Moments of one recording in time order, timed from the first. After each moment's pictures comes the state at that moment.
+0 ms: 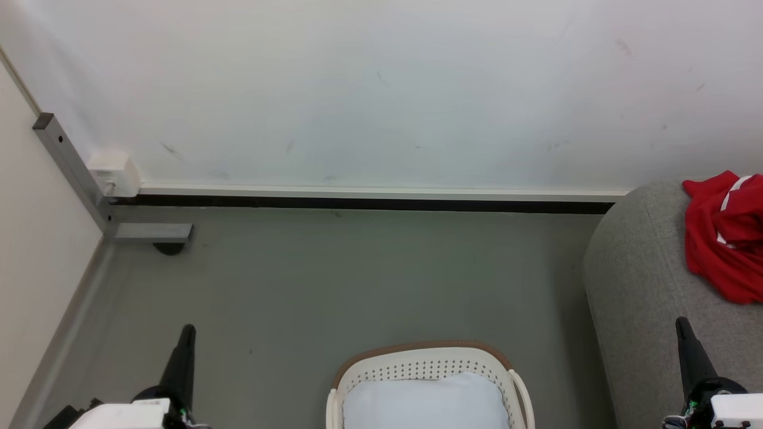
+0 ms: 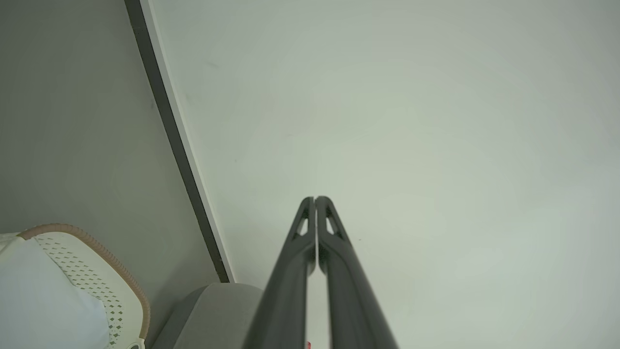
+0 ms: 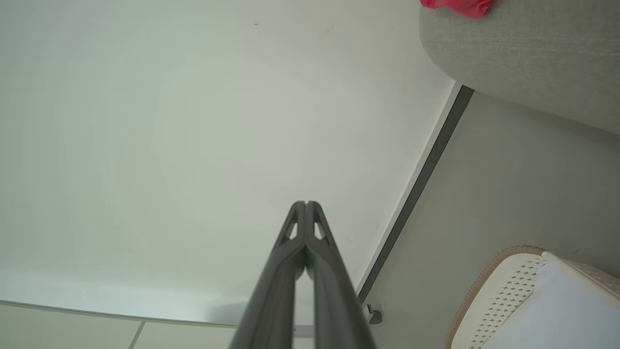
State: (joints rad) left arm -0.10 0.05 0.11 0.25 -1.51 -0.13 0.09; right arm -0.10 -0.06 -0.09 0.24 1.53 0.13 0.08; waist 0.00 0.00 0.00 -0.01
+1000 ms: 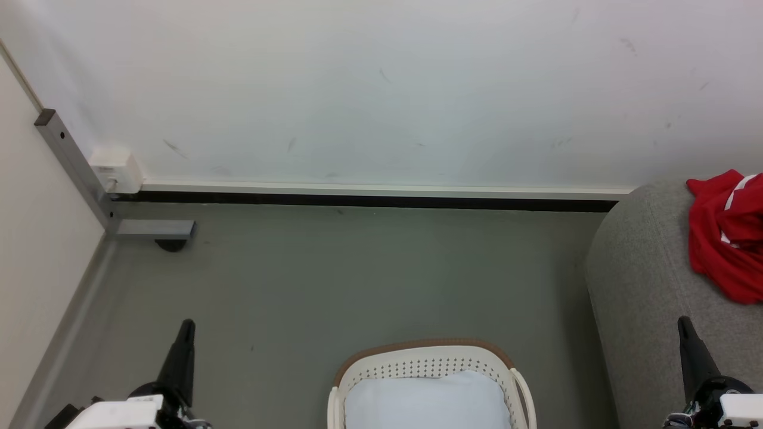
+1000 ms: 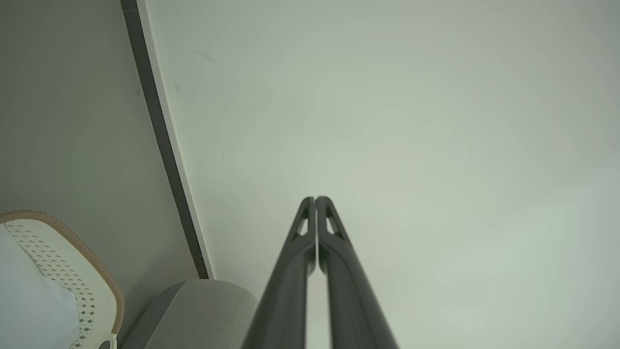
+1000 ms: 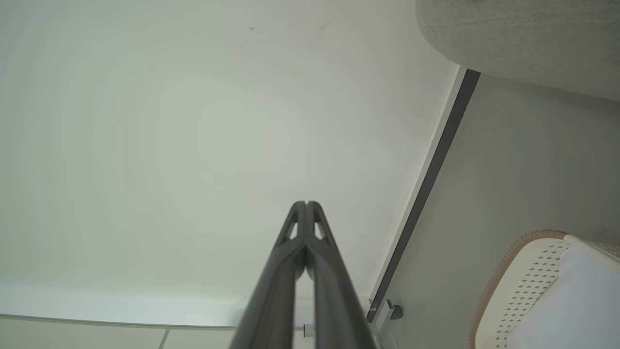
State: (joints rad) left arm -0.10 0.05 0.11 0.25 -1.61 -0.13 0.11; right arm -0.10 -0.05 -0.11 0.24 1.62 0.13 0.11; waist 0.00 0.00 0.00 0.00
